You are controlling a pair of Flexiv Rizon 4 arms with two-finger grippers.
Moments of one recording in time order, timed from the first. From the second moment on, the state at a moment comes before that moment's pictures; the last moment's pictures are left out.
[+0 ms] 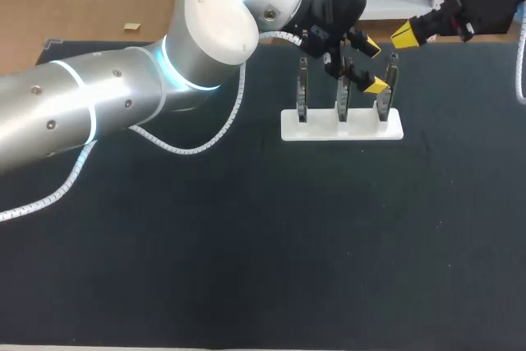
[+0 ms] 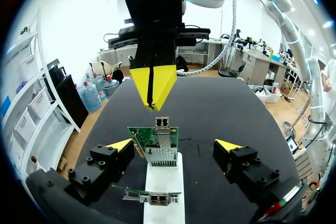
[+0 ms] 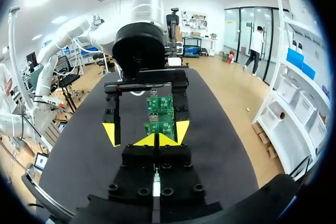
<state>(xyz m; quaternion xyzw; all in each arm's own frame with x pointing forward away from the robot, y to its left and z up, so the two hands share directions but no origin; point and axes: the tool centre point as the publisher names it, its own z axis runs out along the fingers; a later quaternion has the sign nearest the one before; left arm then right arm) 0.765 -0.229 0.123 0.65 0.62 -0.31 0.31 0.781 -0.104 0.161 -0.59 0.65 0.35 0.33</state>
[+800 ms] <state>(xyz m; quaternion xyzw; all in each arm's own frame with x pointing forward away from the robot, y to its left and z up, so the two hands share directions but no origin) 0.765 -0.229 0.123 0.65 0.62 -0.31 0.31 0.781 -0.102 0.148 -0.59 0.65 0.36 0.31</state>
